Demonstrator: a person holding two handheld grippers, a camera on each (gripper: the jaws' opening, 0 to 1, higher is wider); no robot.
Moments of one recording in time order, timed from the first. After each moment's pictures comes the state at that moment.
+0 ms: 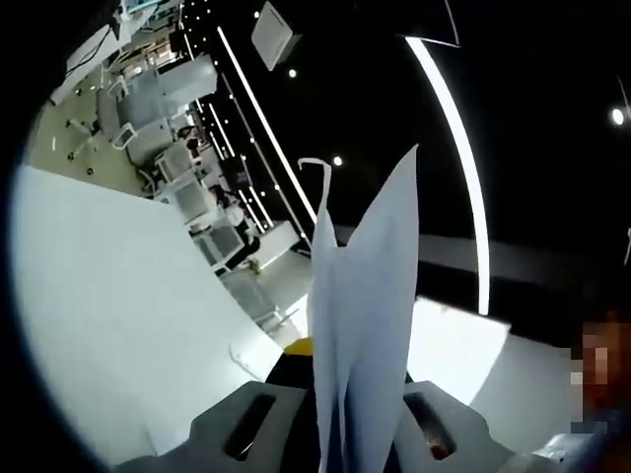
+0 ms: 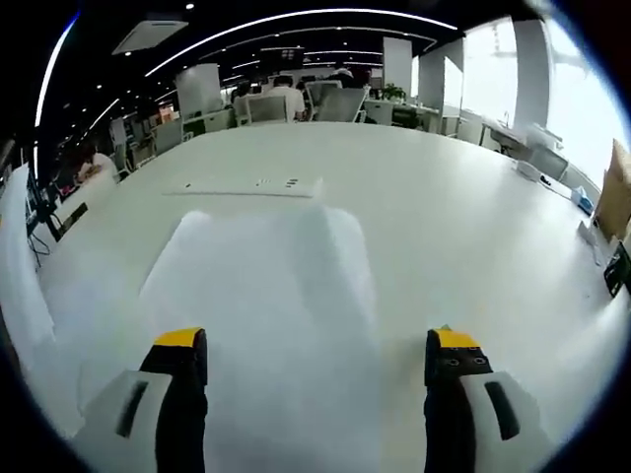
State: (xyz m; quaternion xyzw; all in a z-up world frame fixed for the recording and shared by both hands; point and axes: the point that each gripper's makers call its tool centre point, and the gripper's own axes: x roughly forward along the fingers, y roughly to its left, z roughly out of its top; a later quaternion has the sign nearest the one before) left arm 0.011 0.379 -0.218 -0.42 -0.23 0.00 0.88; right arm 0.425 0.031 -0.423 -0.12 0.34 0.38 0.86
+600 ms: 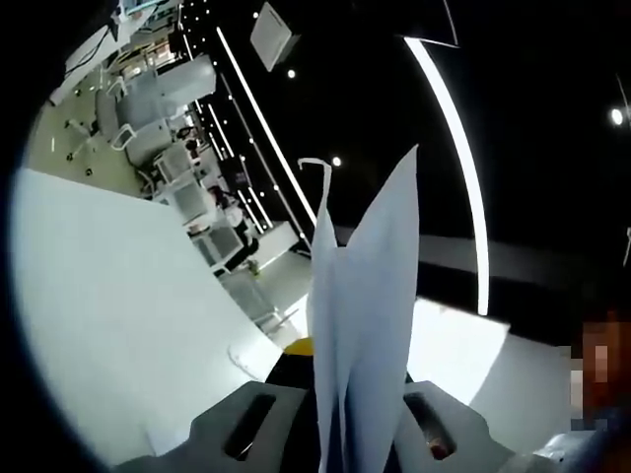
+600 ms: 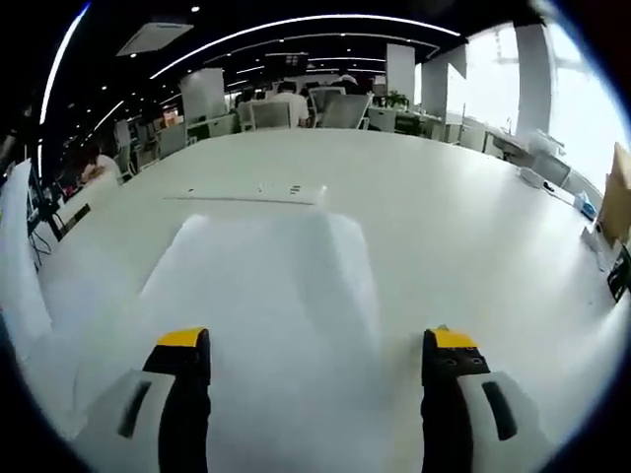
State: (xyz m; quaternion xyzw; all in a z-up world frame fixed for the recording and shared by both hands) left arm 0.011 0.381 -0.215 -0.42 -0.23 -0.01 0.88; right arm 0.437 0.041 -0.422 -0.11 0.31 0.39 0.86
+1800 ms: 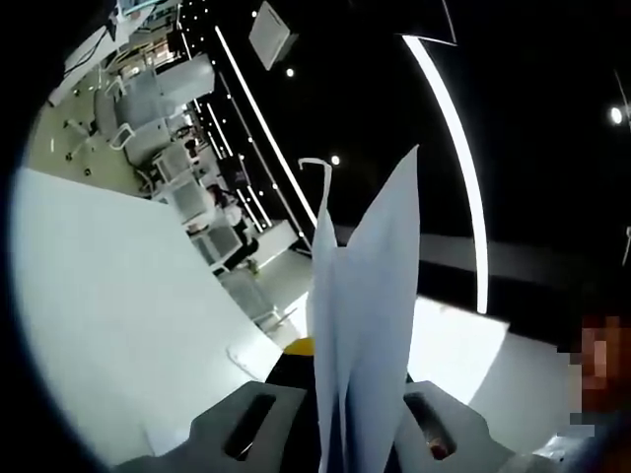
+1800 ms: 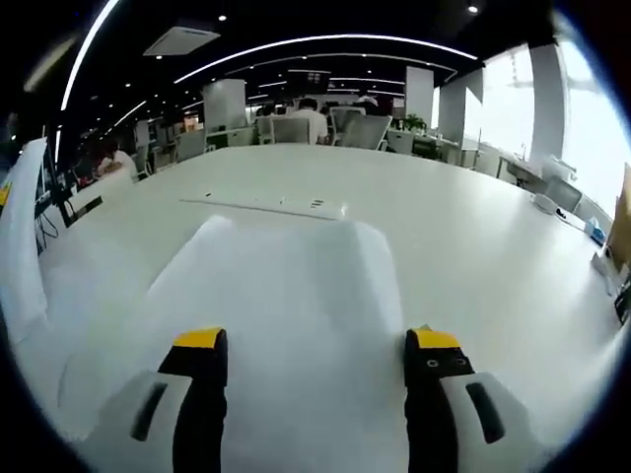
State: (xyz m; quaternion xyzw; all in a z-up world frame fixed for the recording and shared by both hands) left arm 0.011 0.378 -0.215 -0.42 -0.23 -0.01 0.88; right arm 0.427 0.061 -0.420 -0.13 0.27 0.42 0.86
